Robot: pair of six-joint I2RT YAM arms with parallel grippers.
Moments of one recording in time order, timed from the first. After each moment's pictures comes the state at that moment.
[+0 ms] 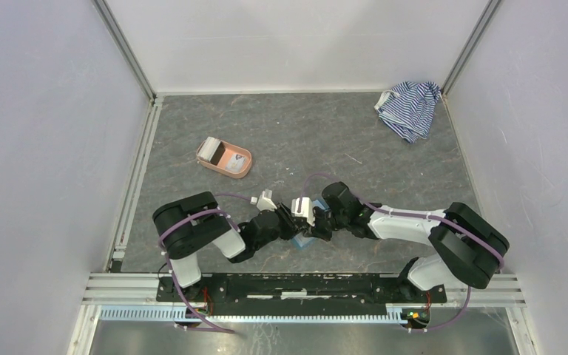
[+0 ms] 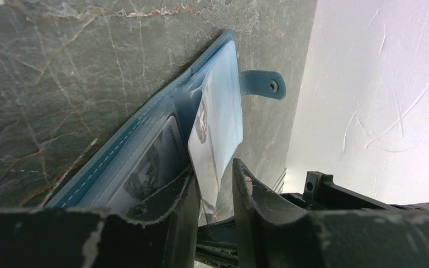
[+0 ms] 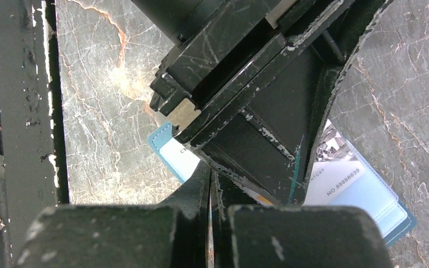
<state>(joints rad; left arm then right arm) -1.02 1.80 0.33 1.06 -0.18 -1.45 0.83 1.43 0.55 0.09 -0.50 -0.44</state>
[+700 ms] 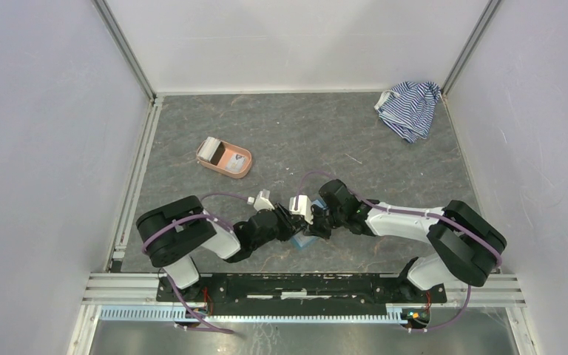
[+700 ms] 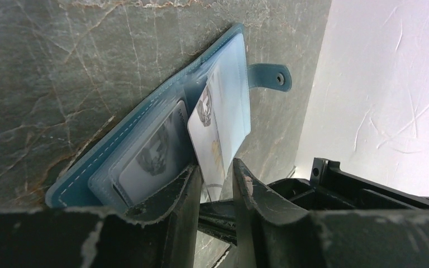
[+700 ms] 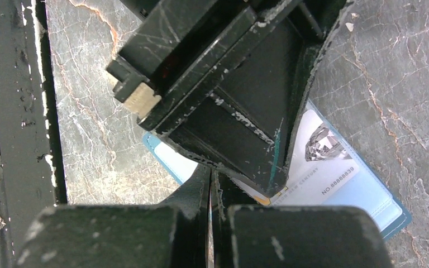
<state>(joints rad) -1.02 1.68 0.32 0.91 -0.18 -1.45 0.83 1.45 0.60 0.02 -0.48 -0.44</state>
